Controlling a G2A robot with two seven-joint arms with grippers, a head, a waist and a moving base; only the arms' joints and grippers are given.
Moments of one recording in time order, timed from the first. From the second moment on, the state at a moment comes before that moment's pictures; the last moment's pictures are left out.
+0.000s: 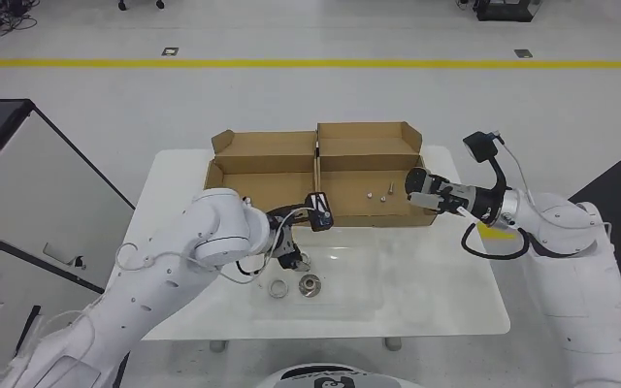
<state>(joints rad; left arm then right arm) 0.98 -1.01 -0.81 -1.98 0.73 -0.44 -1.38 -1.40 -1.01 1.61 -1.76 0.17 -0.50 1.16</state>
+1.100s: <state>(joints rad) 0.79 -1.04 -0.55 -1.86 0.71 -0.36 -1.46 -1.40 -1.01 1.61 -1.76 0.17 -0.50 1.16</state>
